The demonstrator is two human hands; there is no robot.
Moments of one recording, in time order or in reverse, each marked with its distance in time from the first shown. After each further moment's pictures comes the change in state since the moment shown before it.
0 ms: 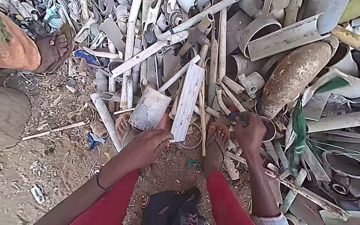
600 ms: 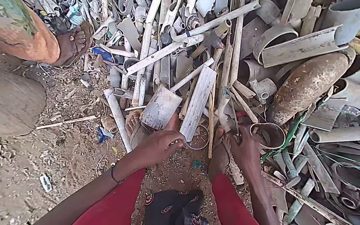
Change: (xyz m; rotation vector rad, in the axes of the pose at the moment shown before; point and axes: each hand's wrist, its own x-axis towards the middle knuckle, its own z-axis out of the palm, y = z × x) left_hand -0.002 0.002 -0.002 -0.230 -0.035 0.017; right_hand -0.042 -0.047 -0.005 0.037 -0.262 -0.001
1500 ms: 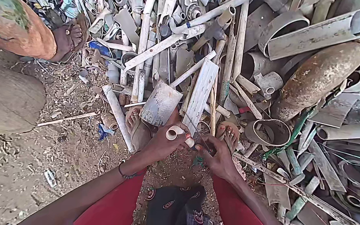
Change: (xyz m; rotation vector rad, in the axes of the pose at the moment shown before) left_hand 0.014 0.023 0.018 -0.874 0.215 -0.312; right_hand -0.027 -0.010 0.053 0.611 -0.358 -0.306
